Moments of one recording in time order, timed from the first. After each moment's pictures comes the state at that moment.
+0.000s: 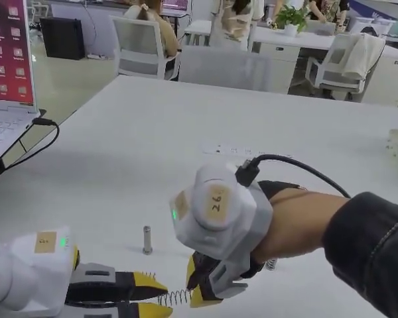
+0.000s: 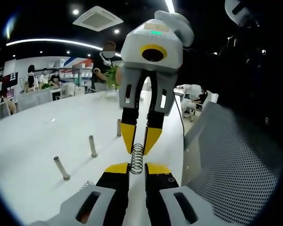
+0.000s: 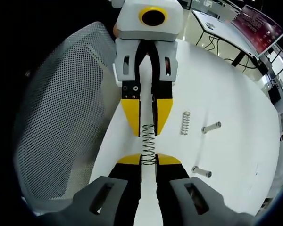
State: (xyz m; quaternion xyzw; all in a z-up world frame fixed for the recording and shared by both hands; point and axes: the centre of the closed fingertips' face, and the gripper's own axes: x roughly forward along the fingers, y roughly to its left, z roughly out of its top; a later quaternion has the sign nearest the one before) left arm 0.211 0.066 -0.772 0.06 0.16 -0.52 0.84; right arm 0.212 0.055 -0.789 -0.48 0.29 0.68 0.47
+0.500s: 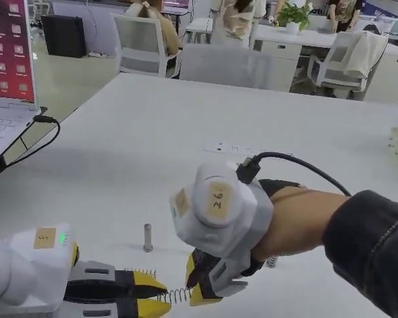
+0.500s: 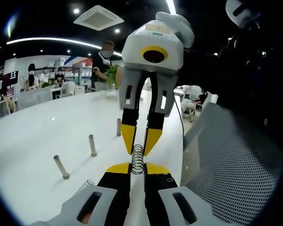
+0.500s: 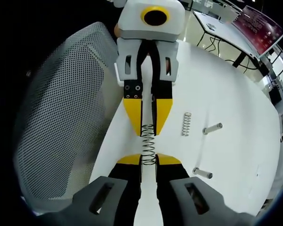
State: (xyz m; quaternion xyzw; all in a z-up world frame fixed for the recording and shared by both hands) left arm 0.210 0.067 -0.773 0.05 0.16 -0.52 0.83; right arm 0.211 0.057 -0.791 -0.47 0.29 0.69 0.47
